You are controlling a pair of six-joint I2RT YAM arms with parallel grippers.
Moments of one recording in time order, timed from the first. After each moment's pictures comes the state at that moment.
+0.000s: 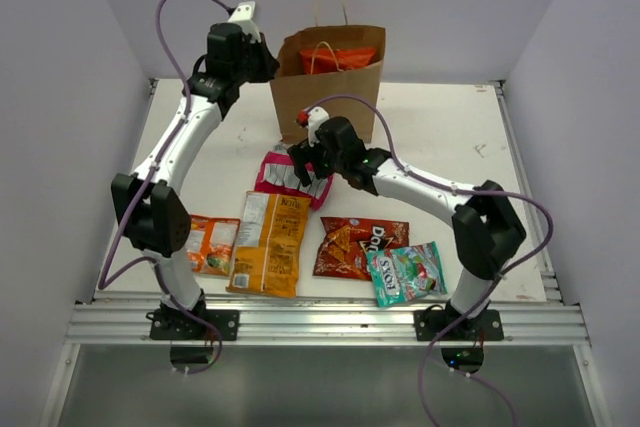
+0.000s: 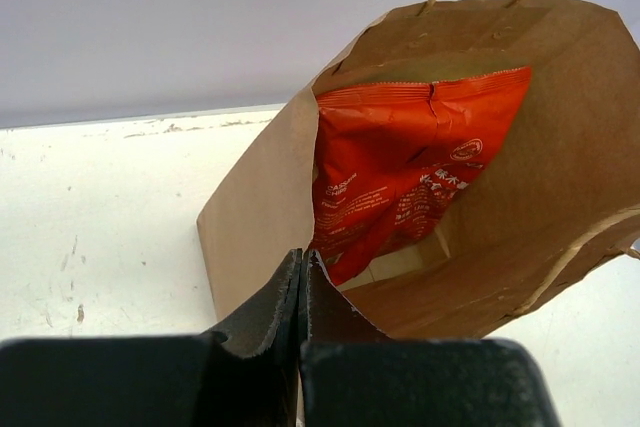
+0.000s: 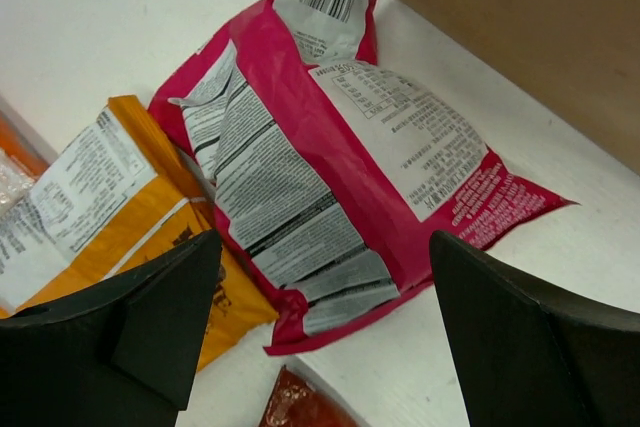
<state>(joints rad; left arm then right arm) -0.27 1.84 1.83 -0.31 0.13 -0.31 0.76 1.75 1.31 -0.16 0.03 0.09</state>
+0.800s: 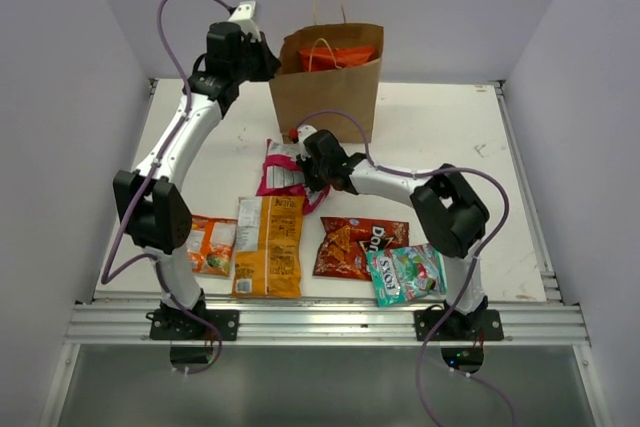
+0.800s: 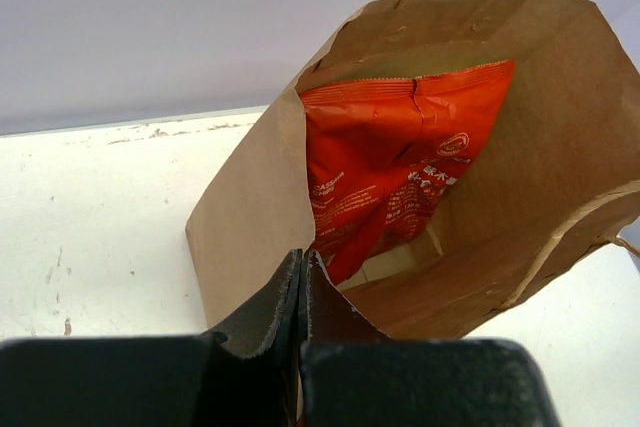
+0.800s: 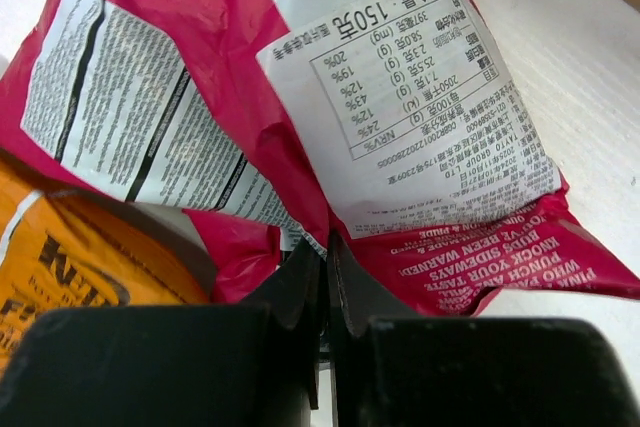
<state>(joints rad) -0.26 1.86 1.83 -0.29 0.18 -0.31 0.76 2.01 1.37 -0.13 0.04 0.13</state>
